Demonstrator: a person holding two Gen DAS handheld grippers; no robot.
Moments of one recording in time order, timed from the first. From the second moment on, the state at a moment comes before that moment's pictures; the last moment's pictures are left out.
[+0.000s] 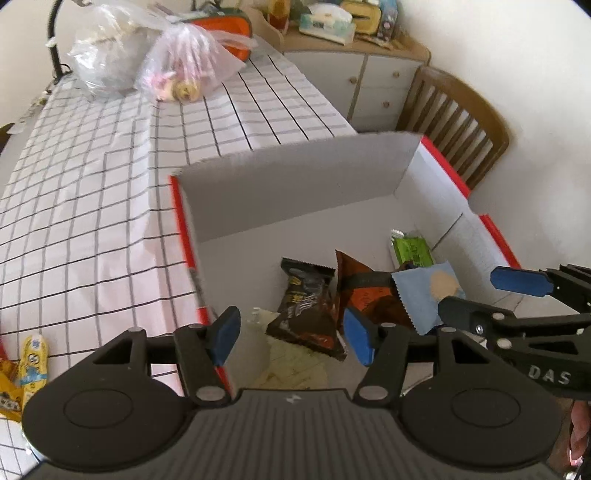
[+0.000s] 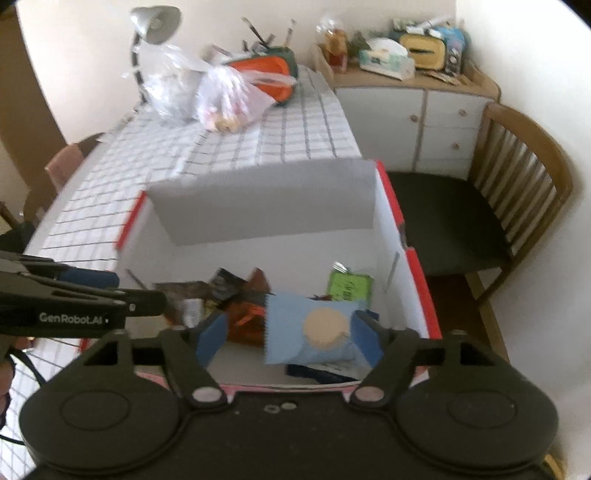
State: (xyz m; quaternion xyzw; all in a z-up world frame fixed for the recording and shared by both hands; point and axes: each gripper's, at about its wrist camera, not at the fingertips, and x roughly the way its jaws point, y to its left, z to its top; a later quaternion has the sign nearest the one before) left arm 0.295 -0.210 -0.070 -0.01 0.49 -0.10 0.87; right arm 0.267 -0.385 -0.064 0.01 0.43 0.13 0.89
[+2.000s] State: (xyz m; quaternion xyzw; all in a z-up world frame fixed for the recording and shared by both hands) left arm 0.147 0.075 -0.141 -0.13 0.47 0.12 0.87; right arm 0.264 -0.045 -0.099 -0.11 0.46 0.38 0.79
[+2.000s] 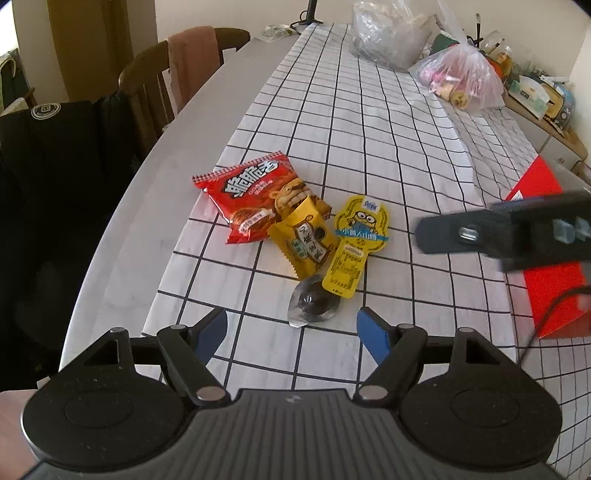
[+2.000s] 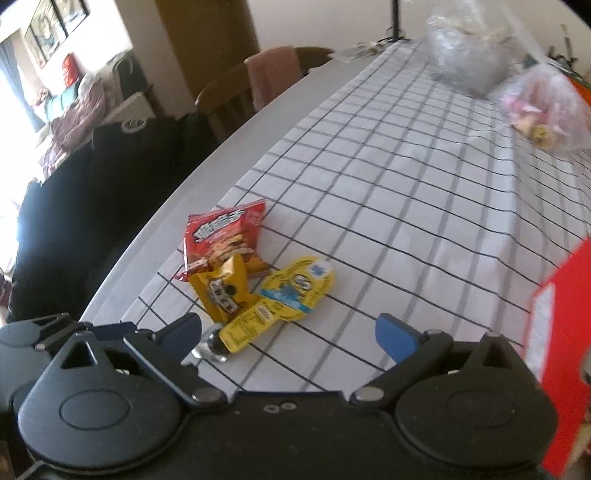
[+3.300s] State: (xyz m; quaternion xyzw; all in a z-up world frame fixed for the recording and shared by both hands) left arm 0.178 0.064 -0.184 -0.06 0.45 0.07 0.89; right arm 0.276 0.030 -0.138 -0.18 0.46 0.45 0.74
